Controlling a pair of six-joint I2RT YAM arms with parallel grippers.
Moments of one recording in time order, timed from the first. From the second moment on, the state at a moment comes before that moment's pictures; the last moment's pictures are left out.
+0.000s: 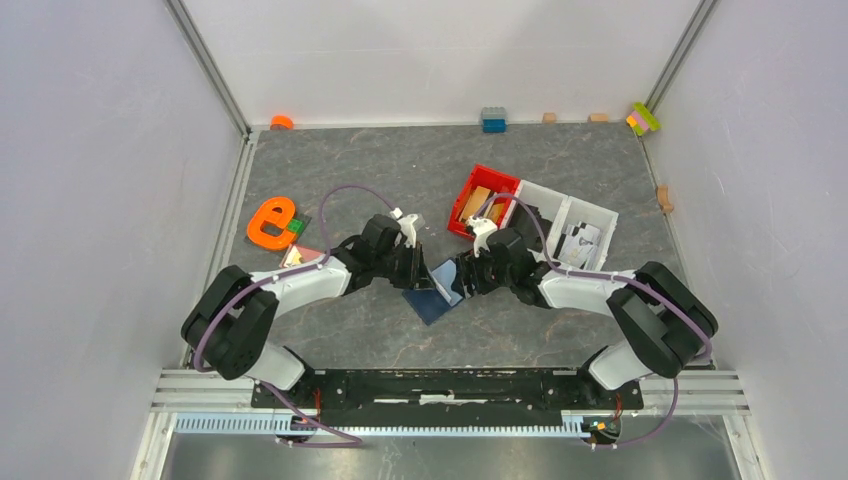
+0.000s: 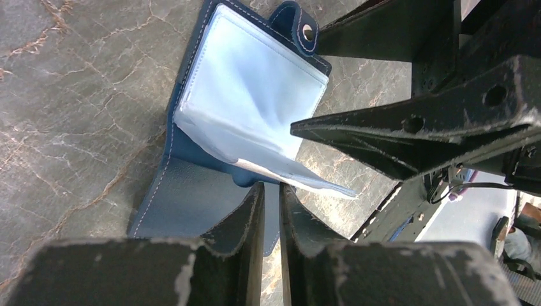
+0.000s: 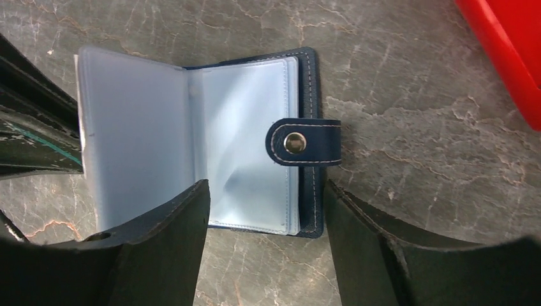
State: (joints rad) left arm -0.65 1.48 0.71 -0.02 0.40 -0.52; right arm 0.68 1.50 0.58 0.20 -0.18 0.29
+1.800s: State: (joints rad) left arm -0.63 1.64 0.78 -0.16 0.44 -0.55; right arm 0.72 1.53 0.63 0.16 -0.12 0.26
